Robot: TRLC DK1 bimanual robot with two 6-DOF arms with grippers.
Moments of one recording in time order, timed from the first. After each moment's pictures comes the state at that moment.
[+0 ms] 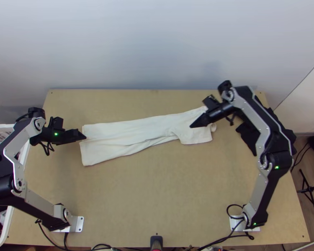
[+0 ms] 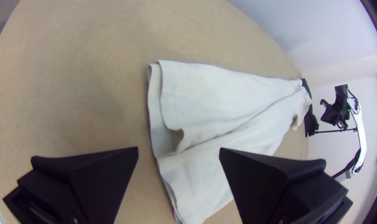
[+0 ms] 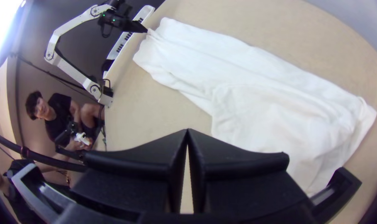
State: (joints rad) left arm 0.34 1.72 1.16 -0.78 0.56 0.23; right arm 0.19 2.05 1.77 -1.24 -0.88 -0.64
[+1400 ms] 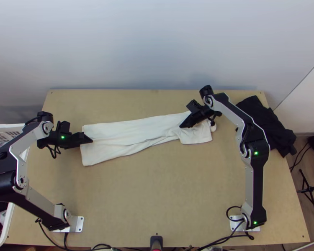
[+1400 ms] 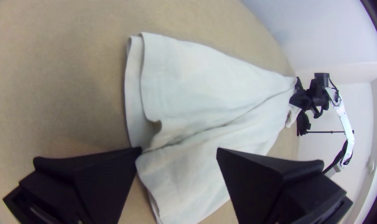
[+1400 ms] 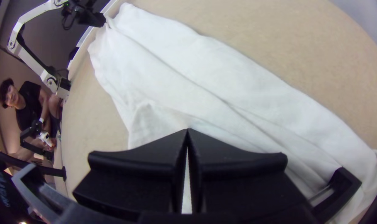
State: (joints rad) left arm 0.28 1.76 1.08 -0.71 0.62 0.17; right arm 0.27 2.32 1.86 -0.93 -0.72 -0.58
